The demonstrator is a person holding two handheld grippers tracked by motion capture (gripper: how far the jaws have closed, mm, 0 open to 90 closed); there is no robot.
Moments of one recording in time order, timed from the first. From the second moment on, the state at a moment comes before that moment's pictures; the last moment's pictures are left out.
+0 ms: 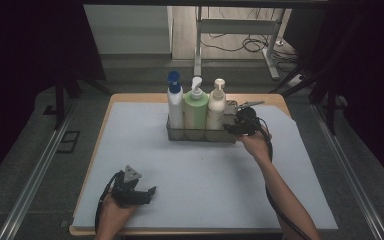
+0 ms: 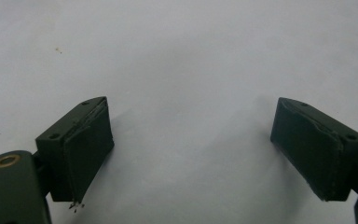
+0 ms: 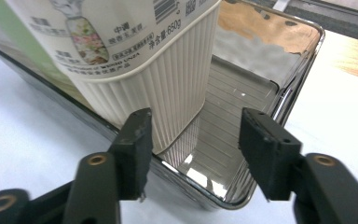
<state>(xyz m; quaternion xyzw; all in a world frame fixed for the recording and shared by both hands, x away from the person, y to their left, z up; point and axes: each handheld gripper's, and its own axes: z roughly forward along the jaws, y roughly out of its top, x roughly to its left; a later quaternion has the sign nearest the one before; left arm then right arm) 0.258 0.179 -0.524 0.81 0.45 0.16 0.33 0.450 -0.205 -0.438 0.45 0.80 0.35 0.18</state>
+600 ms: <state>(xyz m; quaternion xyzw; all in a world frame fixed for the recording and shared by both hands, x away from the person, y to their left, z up) 0.258 0.179 -0.524 0.81 0.45 0.16 0.33 0.432 -0.214 -0.431 0.43 0.81 0.36 0.18</state>
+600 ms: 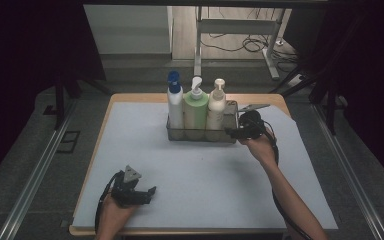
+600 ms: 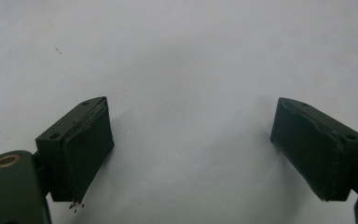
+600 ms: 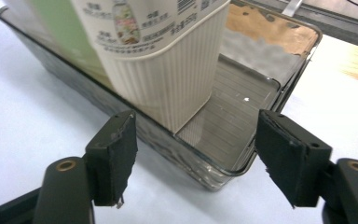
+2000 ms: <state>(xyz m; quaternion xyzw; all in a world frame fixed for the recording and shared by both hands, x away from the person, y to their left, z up) 0.258 0.179 -0.524 0.81 0.45 0.16 0.33 0.337 -0.251 -0.442 0.35 0.86 0.33 0.17</state>
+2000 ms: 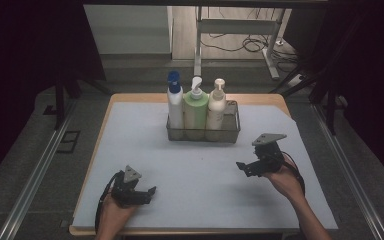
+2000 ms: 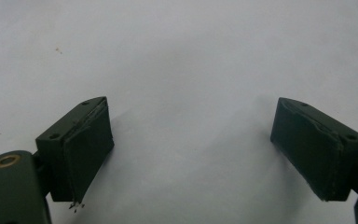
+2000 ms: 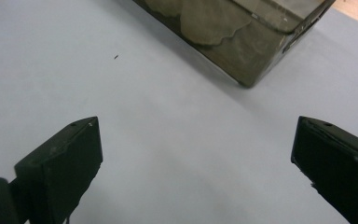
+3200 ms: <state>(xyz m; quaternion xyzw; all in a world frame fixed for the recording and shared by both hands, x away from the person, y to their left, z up) 0.258 0.179 -0.524 0.81 0.45 0.16 0.33 0.295 -0.287 -0.521 0.39 0.84 0.34 0.16</state>
